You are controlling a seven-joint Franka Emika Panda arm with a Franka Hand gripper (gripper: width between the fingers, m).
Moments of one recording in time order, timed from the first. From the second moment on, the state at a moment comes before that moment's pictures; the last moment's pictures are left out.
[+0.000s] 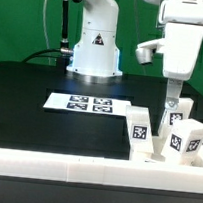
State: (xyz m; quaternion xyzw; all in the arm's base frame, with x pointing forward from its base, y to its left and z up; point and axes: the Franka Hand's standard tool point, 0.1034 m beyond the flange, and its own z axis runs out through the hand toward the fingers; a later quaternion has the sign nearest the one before) arm 0.577 0.094 0.088 0.79 0.60 0.07 0.08
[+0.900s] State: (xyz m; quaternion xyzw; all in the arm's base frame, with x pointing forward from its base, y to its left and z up) arm 0.578 0.085 0.087 0.83 0.55 0.07 0.07
